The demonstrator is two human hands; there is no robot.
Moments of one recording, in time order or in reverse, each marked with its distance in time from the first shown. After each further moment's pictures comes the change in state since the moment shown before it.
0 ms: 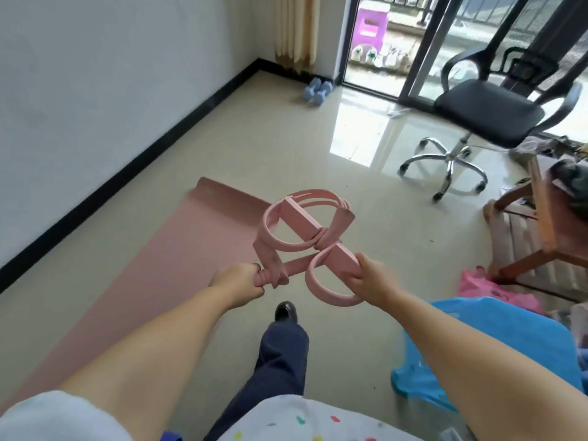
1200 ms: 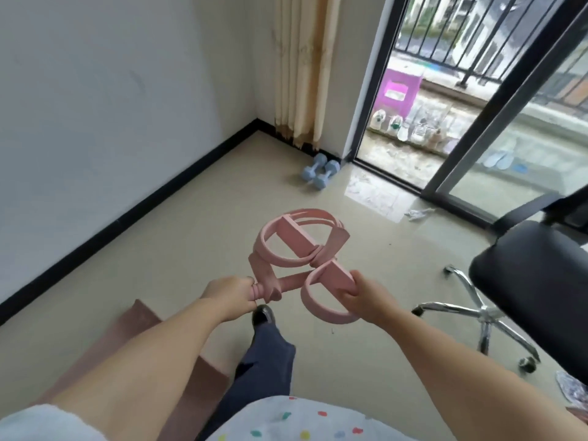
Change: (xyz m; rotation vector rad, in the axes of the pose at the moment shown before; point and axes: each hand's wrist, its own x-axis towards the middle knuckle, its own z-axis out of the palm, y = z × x) left_hand 0.672 0.144 -0.403 0.036 0.017 -0.097; right_hand 0.748 -0.028 -0.355 -0.087 -0.150 -0.075
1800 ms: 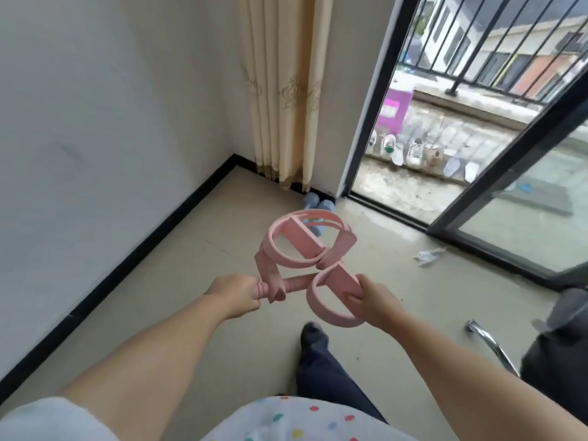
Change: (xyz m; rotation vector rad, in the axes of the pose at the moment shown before) left_hand 0.344 -0.031 -0.238 0.090 -0.034 0.082; right_hand 0.339 -0.079 -0.152 0.063 0.053 0.129
